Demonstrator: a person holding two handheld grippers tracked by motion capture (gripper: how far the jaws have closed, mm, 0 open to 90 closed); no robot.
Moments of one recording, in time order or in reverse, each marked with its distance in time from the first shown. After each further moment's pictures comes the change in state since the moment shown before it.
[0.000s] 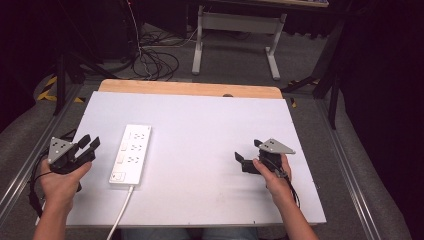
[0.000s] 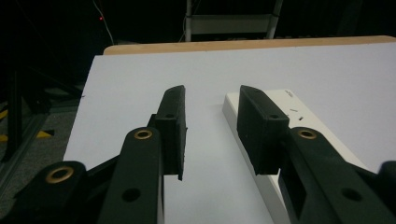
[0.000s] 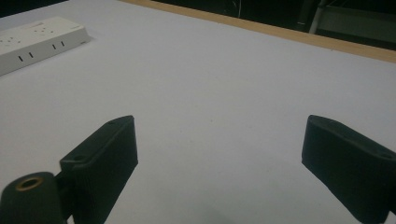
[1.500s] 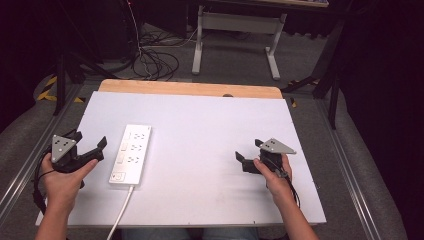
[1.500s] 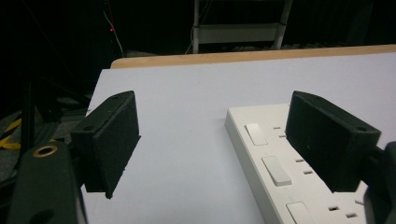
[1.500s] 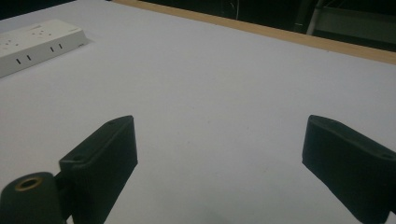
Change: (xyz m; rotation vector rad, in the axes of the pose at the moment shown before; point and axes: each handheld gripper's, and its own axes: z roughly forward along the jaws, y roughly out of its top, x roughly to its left) left arm -0.009 0.007 0.003 -0.040 0.035 0.021; right arm -0.001 0.000 -0.001 -0.006 -0.005 0.001
